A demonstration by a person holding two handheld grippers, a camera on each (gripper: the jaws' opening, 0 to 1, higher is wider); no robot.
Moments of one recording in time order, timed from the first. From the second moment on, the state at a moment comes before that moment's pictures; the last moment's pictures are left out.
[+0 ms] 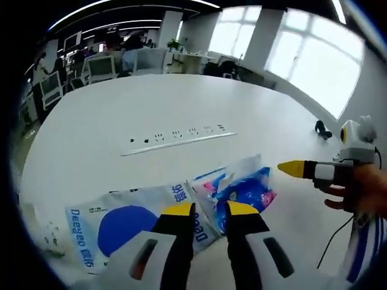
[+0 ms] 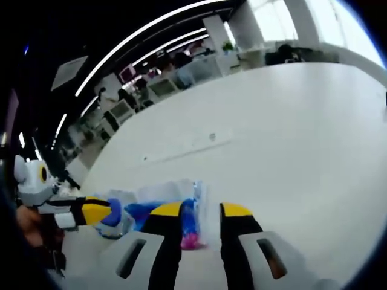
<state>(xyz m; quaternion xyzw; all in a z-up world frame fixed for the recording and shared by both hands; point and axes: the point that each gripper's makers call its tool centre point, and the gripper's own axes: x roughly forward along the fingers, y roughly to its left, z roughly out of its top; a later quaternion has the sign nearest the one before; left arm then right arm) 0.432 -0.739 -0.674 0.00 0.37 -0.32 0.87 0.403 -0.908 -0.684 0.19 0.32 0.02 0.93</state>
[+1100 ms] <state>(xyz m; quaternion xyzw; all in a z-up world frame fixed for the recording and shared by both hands) 0.390 -0.625 -0.594 -0.02 0.21 -0.30 0.93 0.334 -0.880 -0.621 0.10 0.26 0.12 0.95</state>
